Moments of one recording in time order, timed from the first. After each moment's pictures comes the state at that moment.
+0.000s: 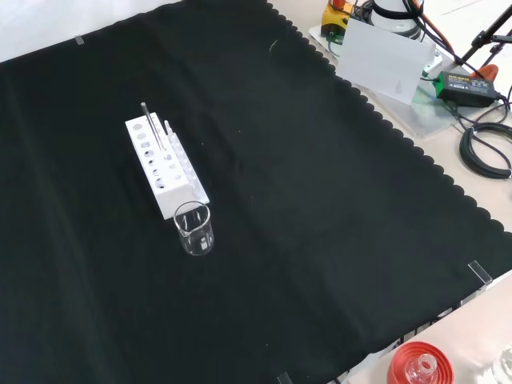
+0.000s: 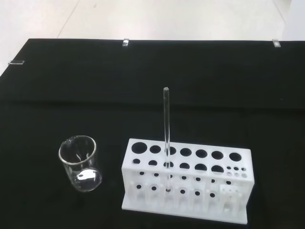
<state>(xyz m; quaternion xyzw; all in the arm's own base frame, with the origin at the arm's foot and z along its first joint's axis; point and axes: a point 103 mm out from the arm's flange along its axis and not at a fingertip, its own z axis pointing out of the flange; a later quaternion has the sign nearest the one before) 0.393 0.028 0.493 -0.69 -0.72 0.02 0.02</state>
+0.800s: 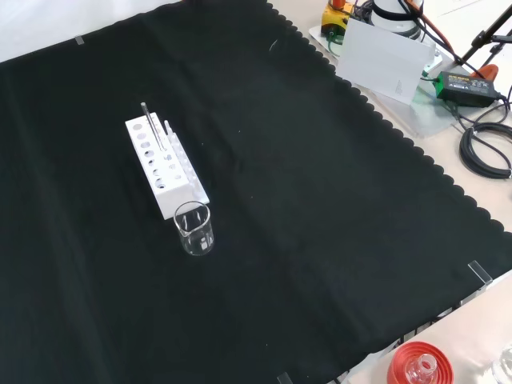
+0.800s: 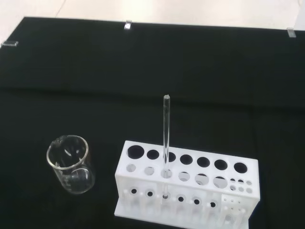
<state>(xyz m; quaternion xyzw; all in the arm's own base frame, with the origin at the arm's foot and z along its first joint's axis) 0.465 0.030 0.480 -0.68 -0.73 0.06 0.04</state>
